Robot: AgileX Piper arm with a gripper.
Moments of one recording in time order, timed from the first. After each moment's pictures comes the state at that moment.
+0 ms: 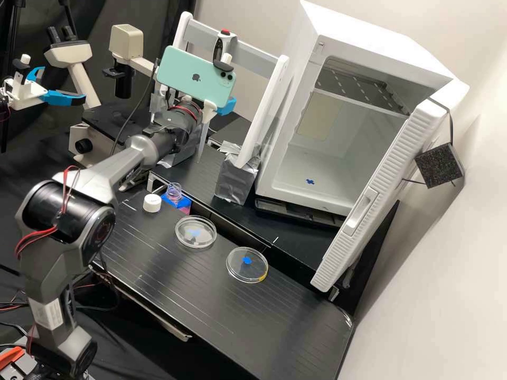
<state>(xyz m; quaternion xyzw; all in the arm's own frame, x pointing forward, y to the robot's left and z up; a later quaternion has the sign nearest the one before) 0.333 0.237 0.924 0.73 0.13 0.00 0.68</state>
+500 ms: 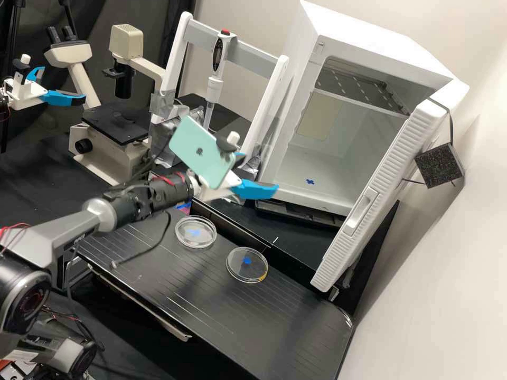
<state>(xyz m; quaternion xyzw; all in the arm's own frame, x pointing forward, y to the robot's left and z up) 0.230 0.120 0.920 0.73 -0.17 0.12 0.65</state>
